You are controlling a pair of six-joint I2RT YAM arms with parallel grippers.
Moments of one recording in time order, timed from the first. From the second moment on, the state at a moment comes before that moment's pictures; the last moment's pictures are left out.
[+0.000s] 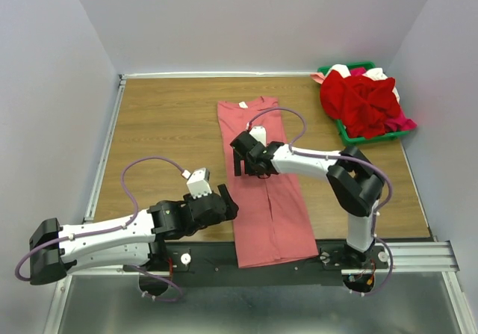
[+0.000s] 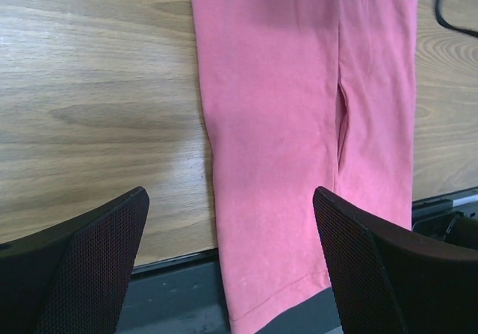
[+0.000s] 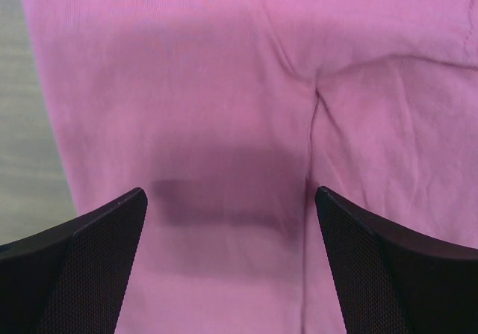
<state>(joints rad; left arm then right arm) -1.23 0.84 0.52 -0.56 -0.50 -1.28 0.90 1.89 1.26 -0.44 0.36 0.69</state>
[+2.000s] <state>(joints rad) -1.21 1.15 0.42 -0.23 -0.33 -1.24 0.80 1.24 0.74 -0.40 0.44 0.95</state>
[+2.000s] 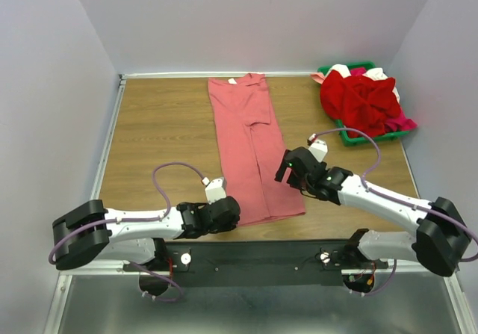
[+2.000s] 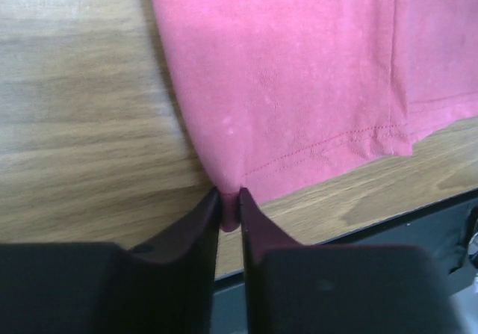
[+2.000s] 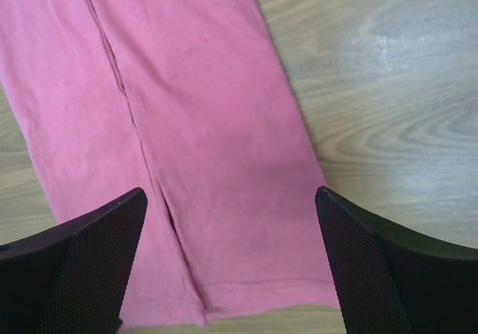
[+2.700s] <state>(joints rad) -1.21 1.05 0.42 -0.31 -0.32 -1.24 0.80 0.86 0.41 -0.44 0.12 0.95</state>
